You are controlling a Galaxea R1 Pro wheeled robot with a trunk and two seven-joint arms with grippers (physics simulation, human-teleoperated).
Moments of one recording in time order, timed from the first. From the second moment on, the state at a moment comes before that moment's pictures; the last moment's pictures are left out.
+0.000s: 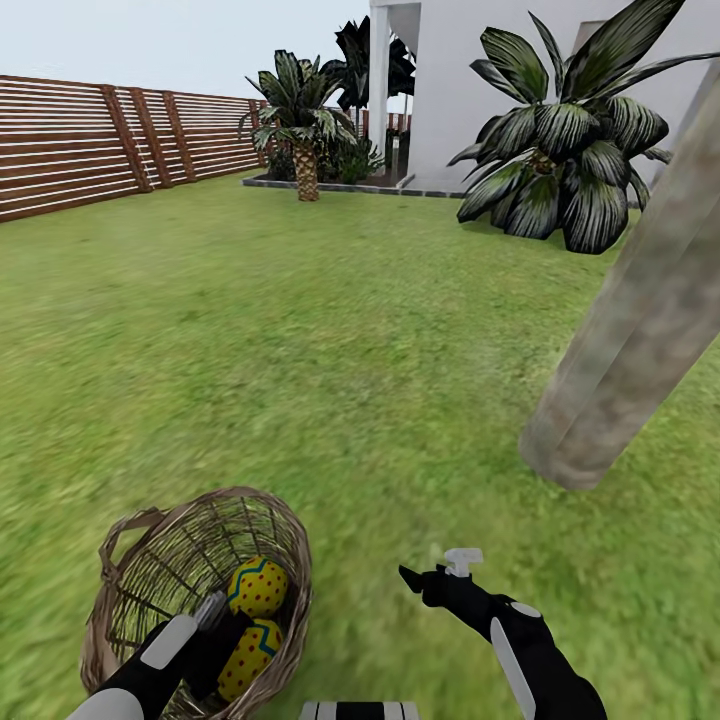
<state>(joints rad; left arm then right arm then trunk) -0.54 0.06 0.08 -0.39 1.10 0.41 0.33 -0.35 0.06 -0.08 -0.92 -0.08 0.30 0.48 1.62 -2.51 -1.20</state>
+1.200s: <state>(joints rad) -0.54 0.06 0.08 -0.40 1.11 0.41 0.33 -0.35 0.06 -0.08 -0.92 -0.08 0.30 0.48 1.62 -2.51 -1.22</state>
